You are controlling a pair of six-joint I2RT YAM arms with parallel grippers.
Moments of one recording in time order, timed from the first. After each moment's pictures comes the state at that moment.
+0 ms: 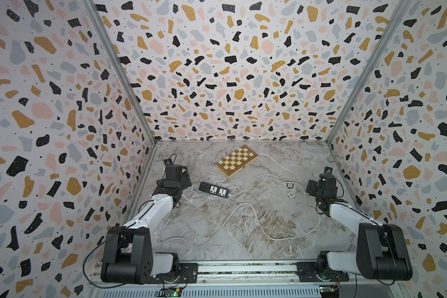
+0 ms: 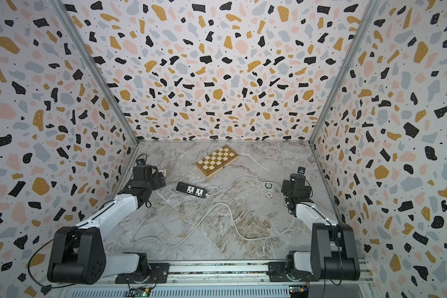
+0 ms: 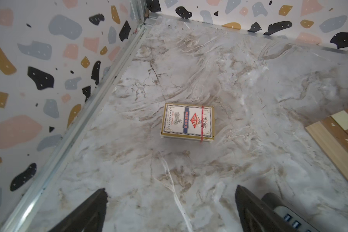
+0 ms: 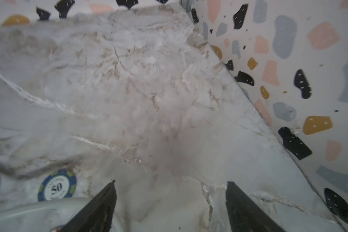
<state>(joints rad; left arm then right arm) -0.03 1.33 0.72 -0.05 -0.33 -0.20 -0.01 1.39 0.55 0.16 0.31 0.12</state>
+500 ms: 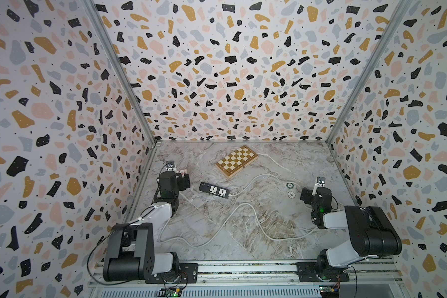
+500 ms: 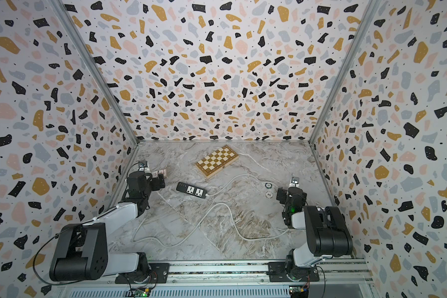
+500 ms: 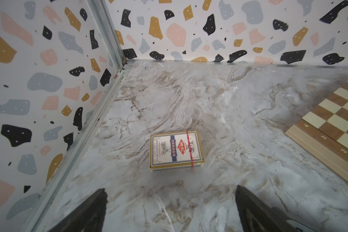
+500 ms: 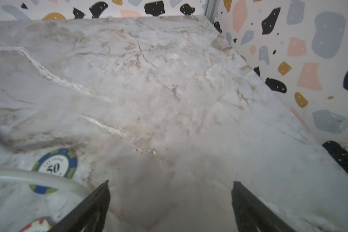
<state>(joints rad) 0.02 1.30 0.58 0.29 -0.13 -0.01 -0.01 1.52 0.31 0.78 0.22 0.03</state>
